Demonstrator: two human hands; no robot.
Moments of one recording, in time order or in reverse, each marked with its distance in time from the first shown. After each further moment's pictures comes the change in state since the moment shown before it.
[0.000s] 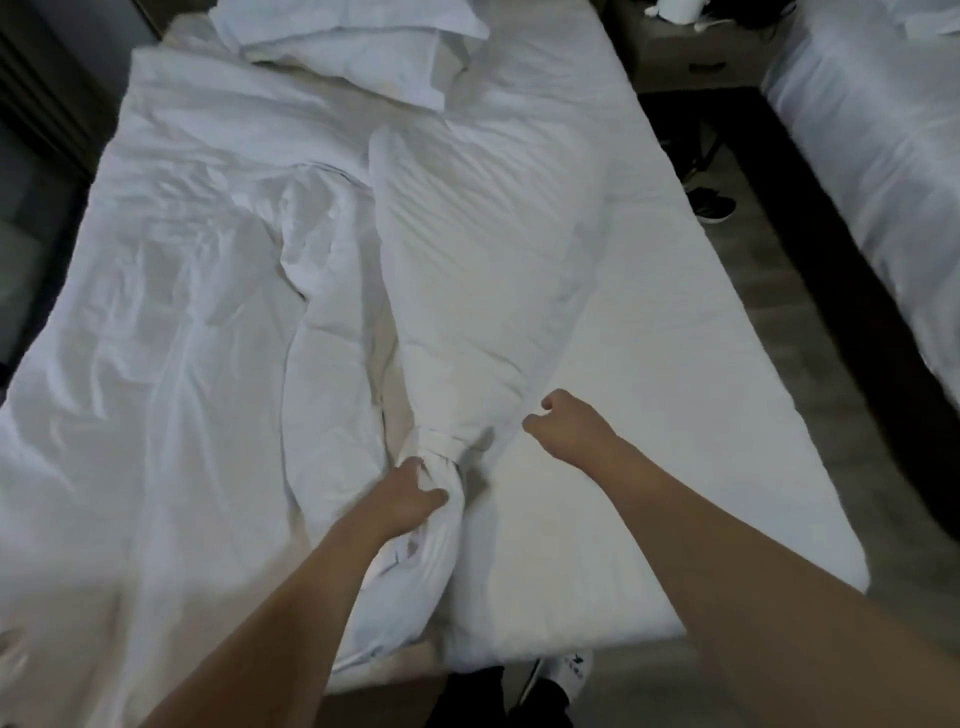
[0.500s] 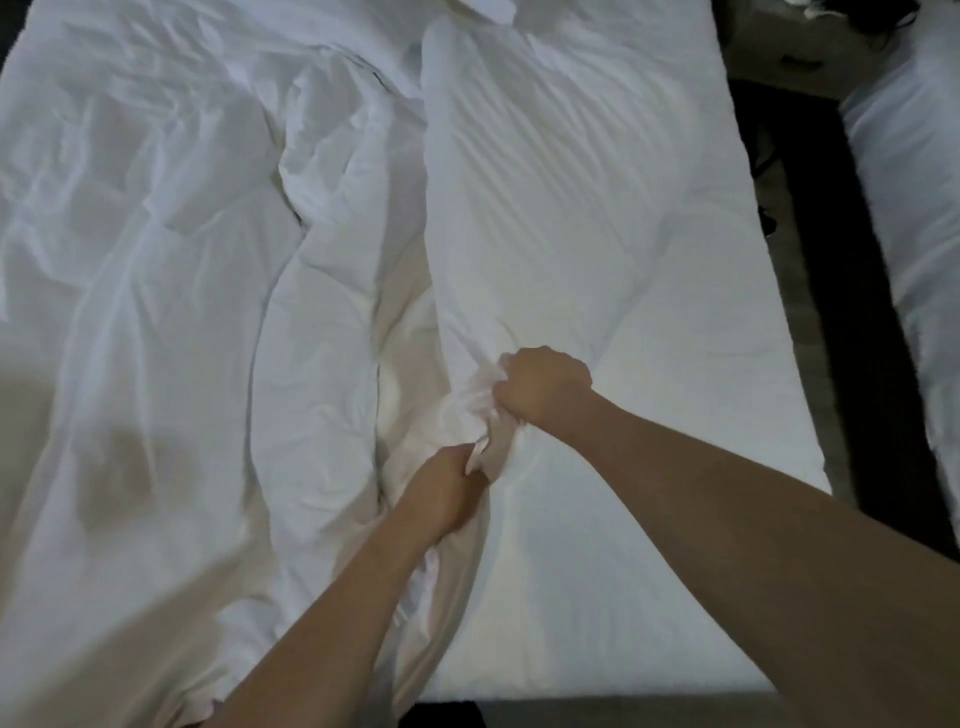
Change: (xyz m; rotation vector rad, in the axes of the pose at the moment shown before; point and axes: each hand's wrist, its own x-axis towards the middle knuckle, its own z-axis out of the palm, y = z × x) left_hand 0.068 0.019 0.025 -0.278 0.130 0.246; right_hand 0.116 -0.085 0.045 -0.776 0.026 -0.223
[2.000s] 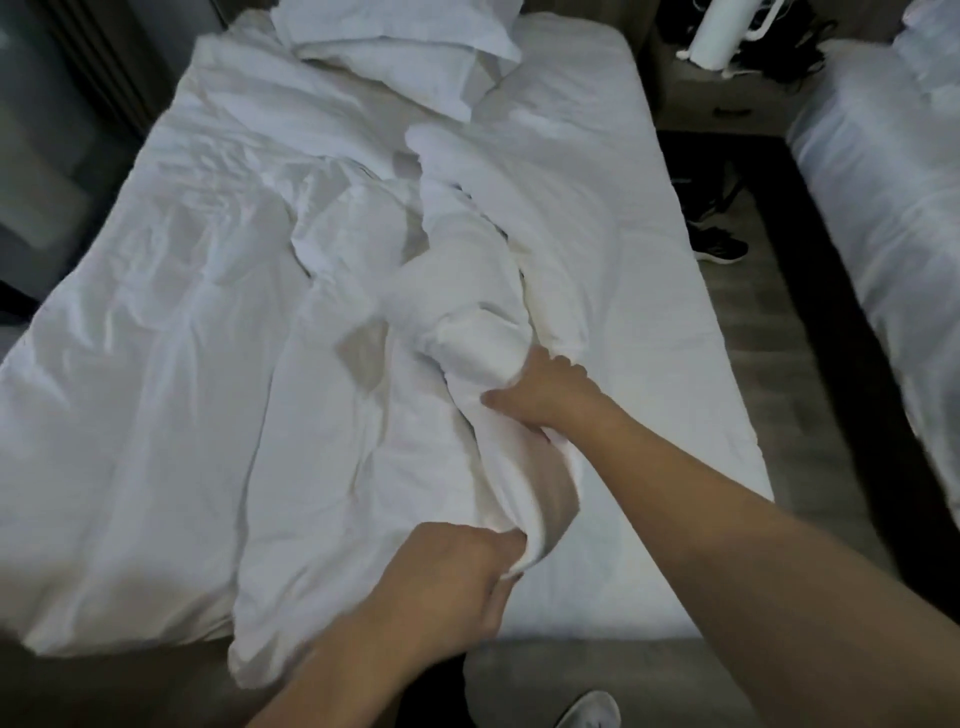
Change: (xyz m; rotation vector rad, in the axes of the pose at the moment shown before) left_hand -0.232 0.117 0.080 0.757 0.162 0.729; right_hand -0.170 0.113 -0.032 0.464 0.018 0.104
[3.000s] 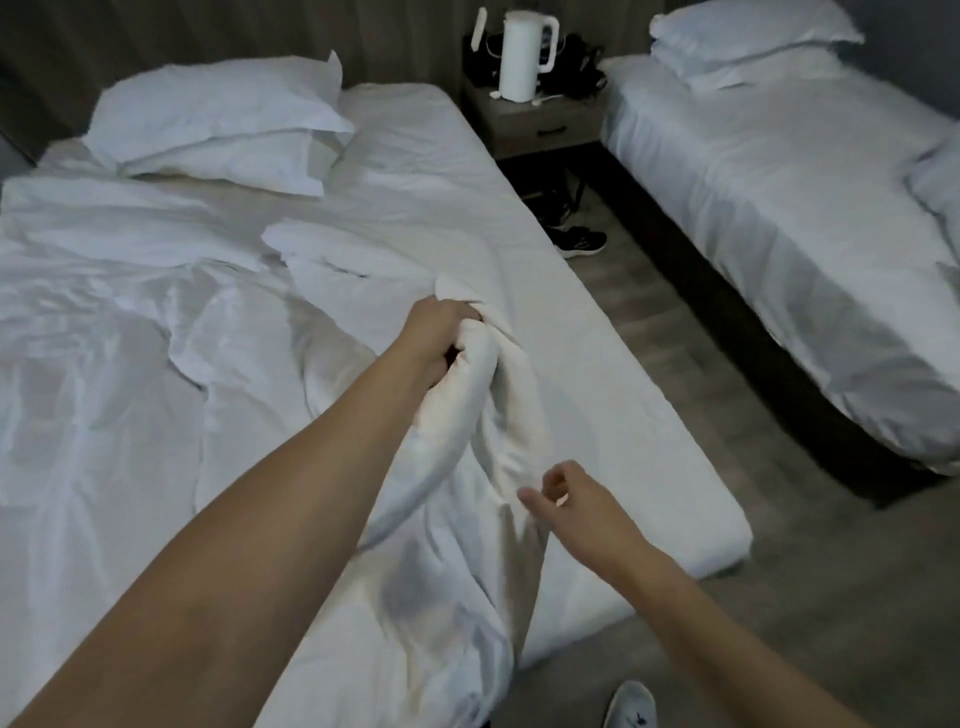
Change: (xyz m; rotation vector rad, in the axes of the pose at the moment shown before) left_hand 0.257 -0.032 -0.057 -1.220 0.019 -0.618; right_hand -0.108 0.118 0.059 0.560 0.217 0.123
